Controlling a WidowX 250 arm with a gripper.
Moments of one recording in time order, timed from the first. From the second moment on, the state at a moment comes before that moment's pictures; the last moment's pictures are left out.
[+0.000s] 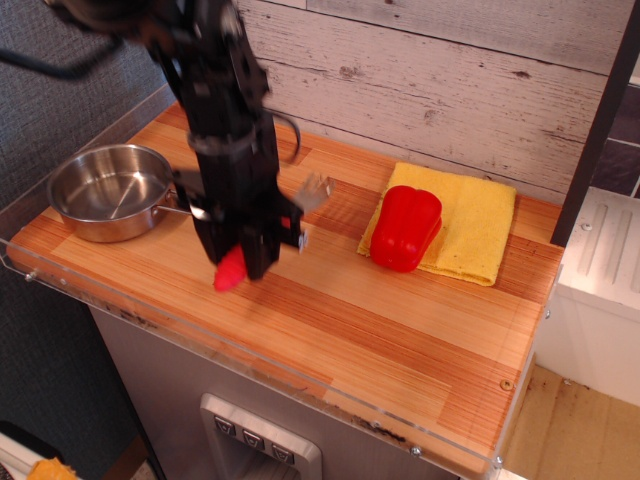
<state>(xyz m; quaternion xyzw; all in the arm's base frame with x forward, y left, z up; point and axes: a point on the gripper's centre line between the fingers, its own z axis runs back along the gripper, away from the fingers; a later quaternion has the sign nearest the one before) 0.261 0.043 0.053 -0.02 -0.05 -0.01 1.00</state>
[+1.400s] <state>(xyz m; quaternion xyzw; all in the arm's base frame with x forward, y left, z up) 0.223 -0.069 0.022 -0.01 0.00 -0.05 1.00</state>
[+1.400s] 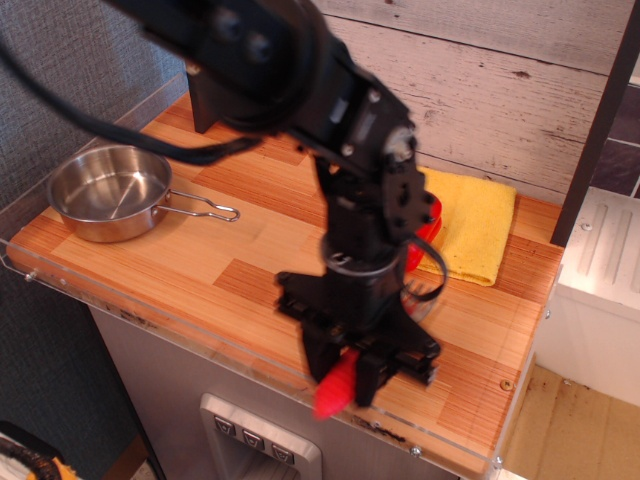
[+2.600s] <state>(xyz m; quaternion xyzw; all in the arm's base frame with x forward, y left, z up) 0.267 -0.085 0.035 -0.11 0.00 -0.05 0.99</state>
